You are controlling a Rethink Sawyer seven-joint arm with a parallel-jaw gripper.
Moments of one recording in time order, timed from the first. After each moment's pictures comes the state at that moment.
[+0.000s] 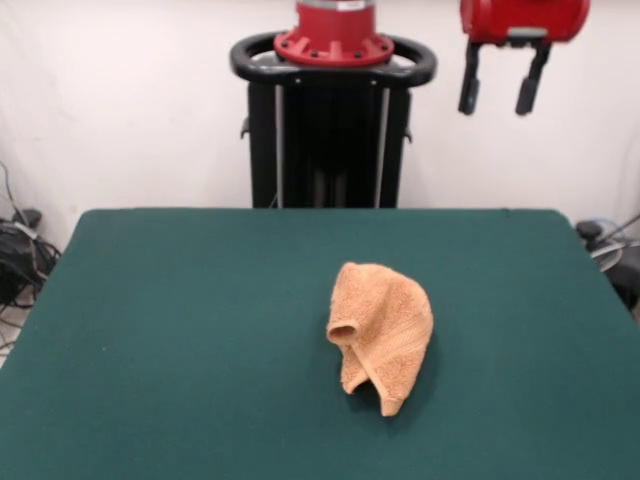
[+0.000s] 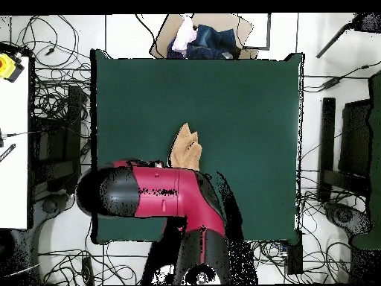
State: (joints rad) arm -0.02 -1.05 -0.02 1.84 -0.01 0.74 1.57
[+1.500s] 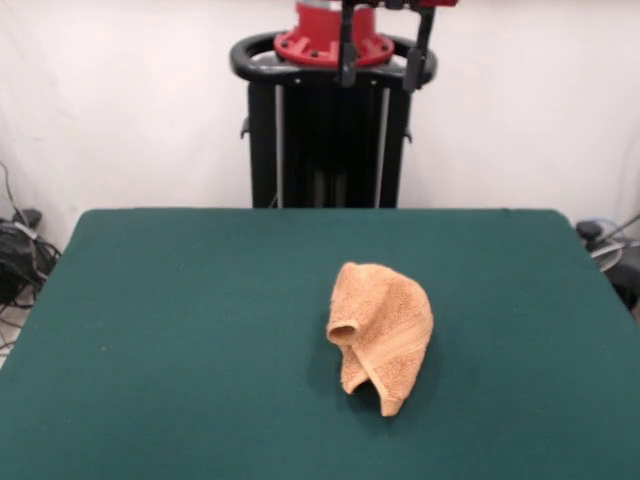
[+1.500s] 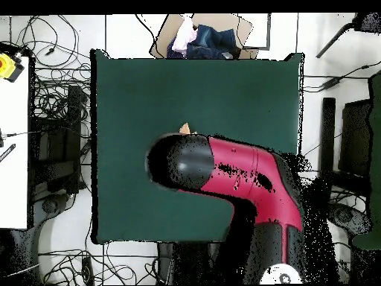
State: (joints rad) arm -0.20 -1.03 -0.02 1.68 -0.02 0.89 1.57
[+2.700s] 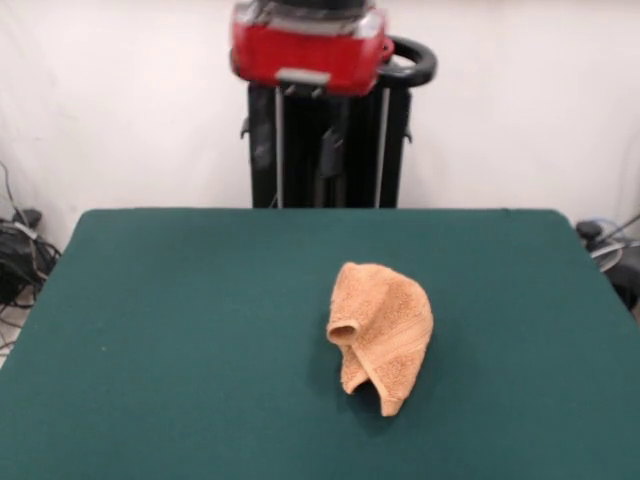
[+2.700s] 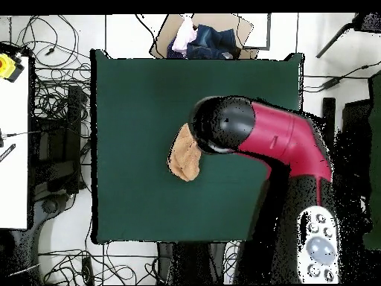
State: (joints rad) arm -0.30 -0.81 -0.01 1.46 -0.02 0.91 1.57
